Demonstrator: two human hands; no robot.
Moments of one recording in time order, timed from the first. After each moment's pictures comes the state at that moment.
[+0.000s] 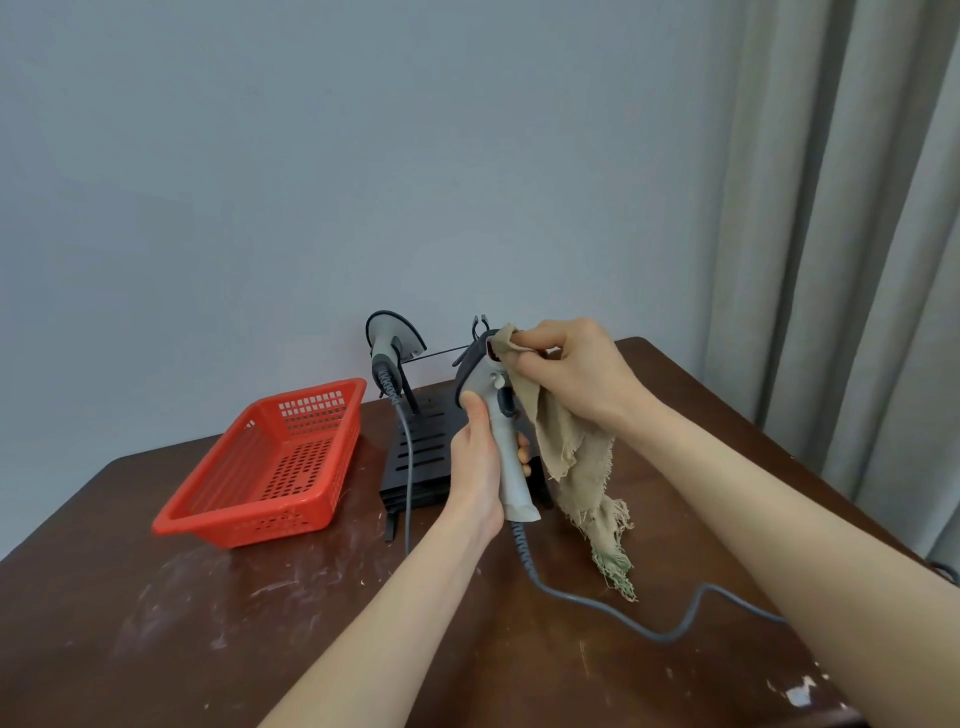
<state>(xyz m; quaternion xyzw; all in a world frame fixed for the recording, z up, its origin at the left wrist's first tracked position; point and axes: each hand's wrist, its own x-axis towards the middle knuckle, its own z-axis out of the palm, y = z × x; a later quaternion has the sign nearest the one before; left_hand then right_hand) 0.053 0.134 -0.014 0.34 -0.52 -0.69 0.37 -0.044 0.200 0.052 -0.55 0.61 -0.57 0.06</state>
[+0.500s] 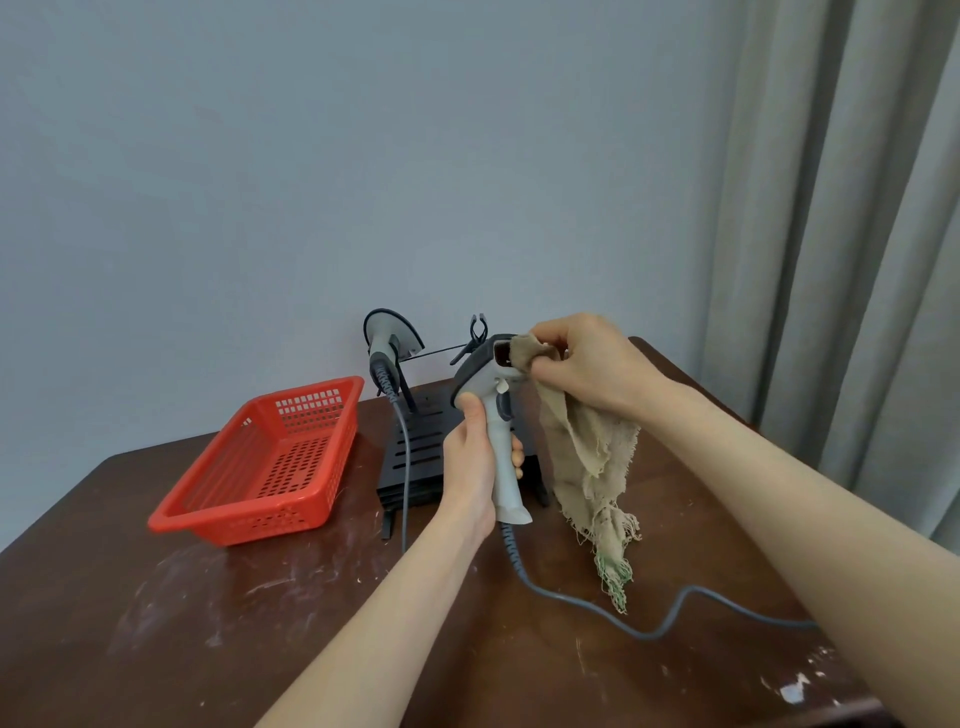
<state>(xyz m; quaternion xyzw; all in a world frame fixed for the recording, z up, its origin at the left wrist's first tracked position) 0.058 0.133 -0.016 0.33 -0.53 -0.68 0.38 -0.067 0.203 0.056 -0.58 0.71 -0.40 0.01</state>
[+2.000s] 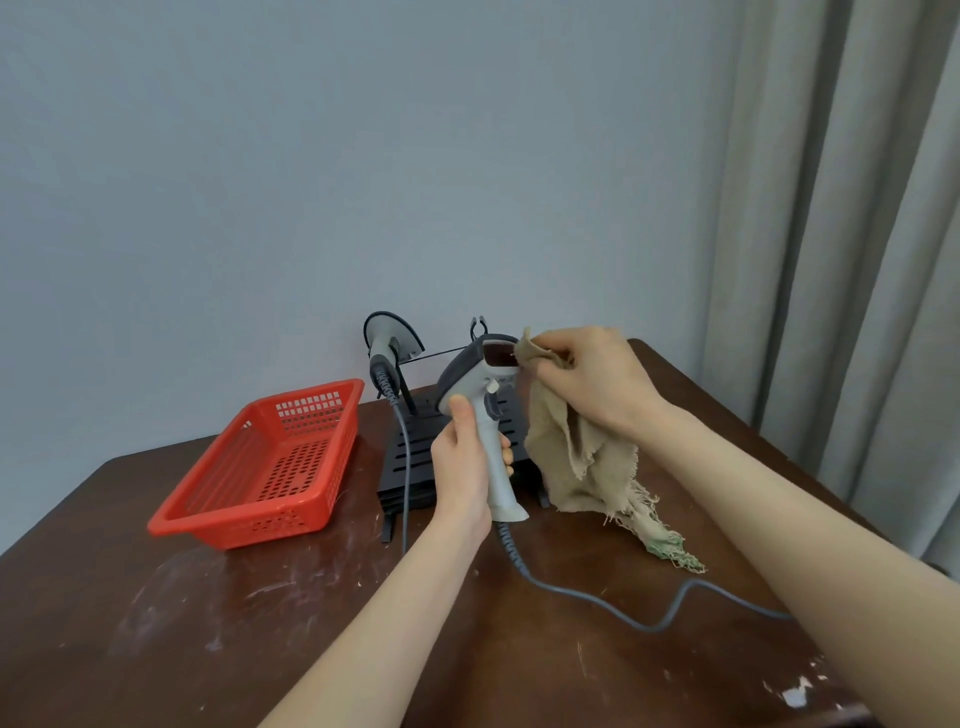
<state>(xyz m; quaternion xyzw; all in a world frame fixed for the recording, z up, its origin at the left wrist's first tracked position) 0.060 0.129 -0.018 0.36 -0.53 -0.64 0.44 -0.064 0.202 0.042 -0.56 0.69 -0.46 -0.06</state>
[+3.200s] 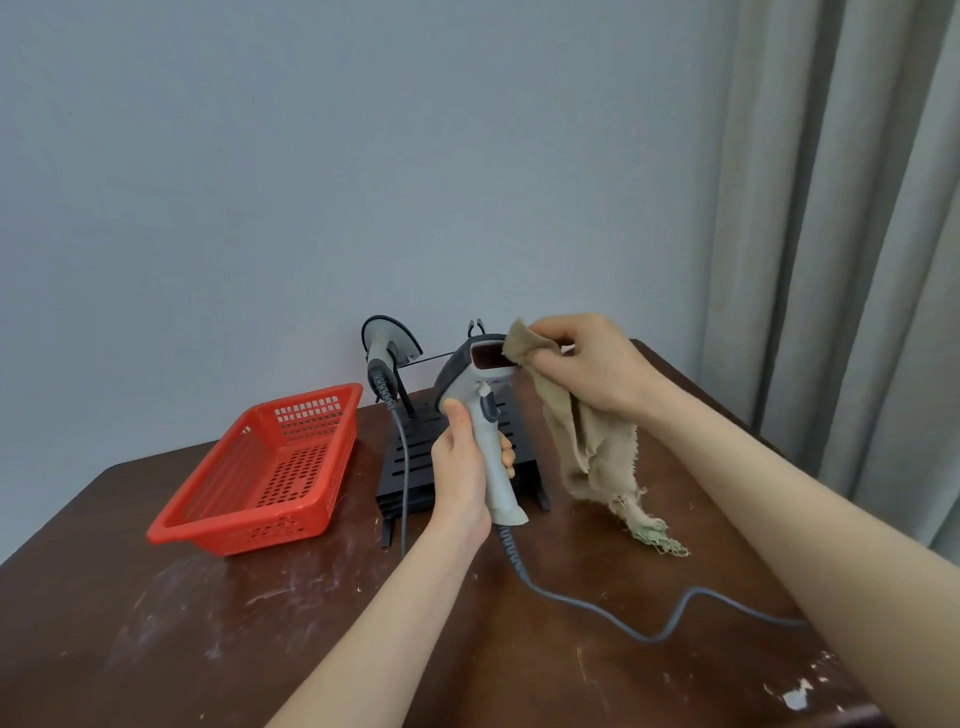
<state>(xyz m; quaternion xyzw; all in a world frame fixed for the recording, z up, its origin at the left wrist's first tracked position) 0.059 0.130 -0.015 0.33 -0.51 -0.67 0.42 -0.068 0.203 0.054 -0.58 0.65 -0.48 0.03</state>
